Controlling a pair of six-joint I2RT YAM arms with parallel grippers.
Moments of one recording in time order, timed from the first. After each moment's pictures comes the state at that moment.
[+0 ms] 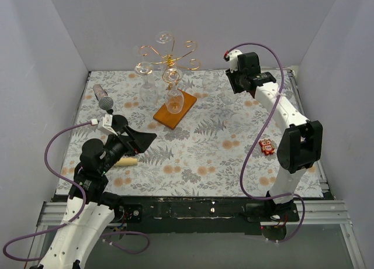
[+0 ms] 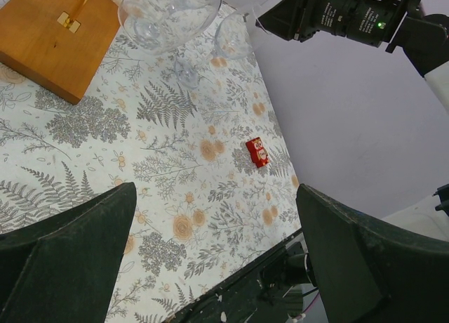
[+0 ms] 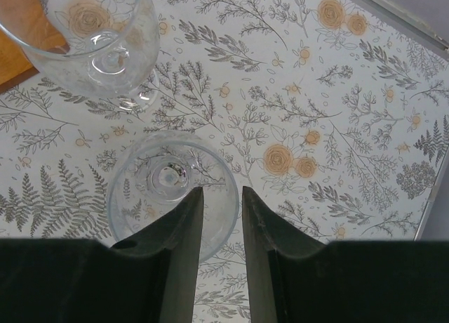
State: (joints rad) left arm -0.29 0.44 0.60 -0.28 0.32 -0.80; right arm 0.33 1.80 1.66 -0.55 0.06 -0.23
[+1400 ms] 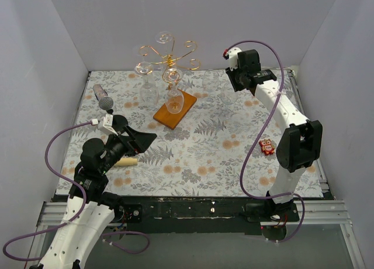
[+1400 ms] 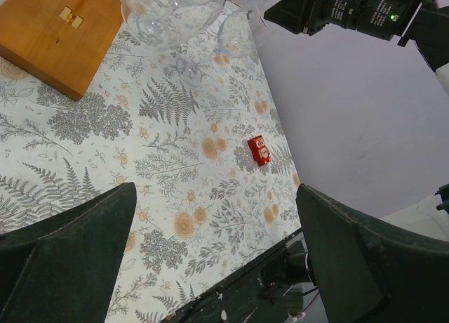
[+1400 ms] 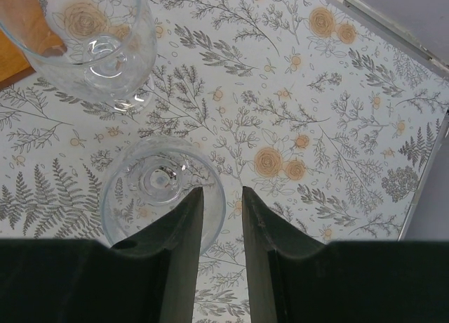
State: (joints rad) left arm -0.29 0.45 0.60 -0.28 0.32 -0.80; right arm 0.33 1.81 1.71 -0.60 0.07 -0.25
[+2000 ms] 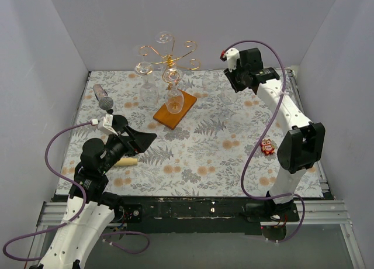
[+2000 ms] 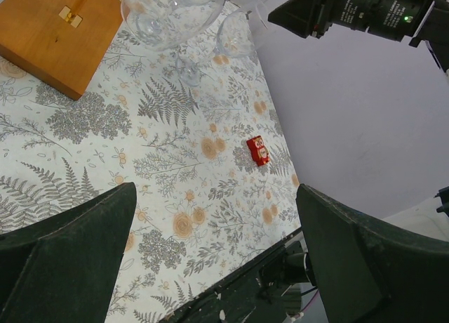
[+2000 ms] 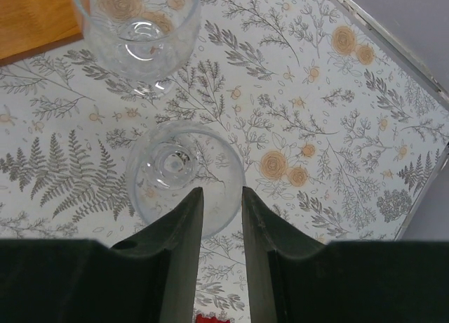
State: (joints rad) left arm -0.29 0.45 0.60 -0.29 0.32 -0.81; right arm 0.33 1.81 1.75 -0.67 -0.02 -0.36
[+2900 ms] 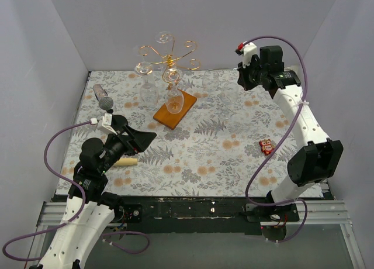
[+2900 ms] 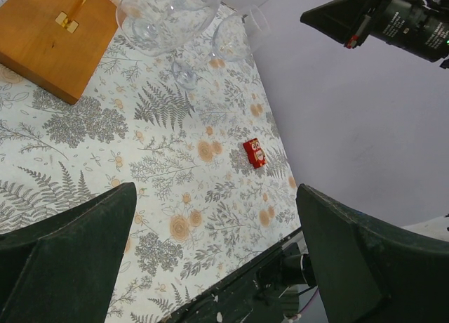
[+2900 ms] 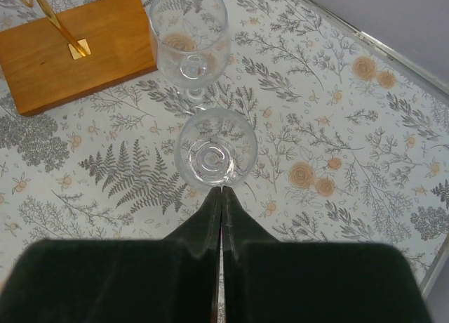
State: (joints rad) left arm -0.29 0.45 0.61 -0.28 0.32 -0.81; right arm 0.24 1.61 1.67 -0.66 -0.28 -0.29
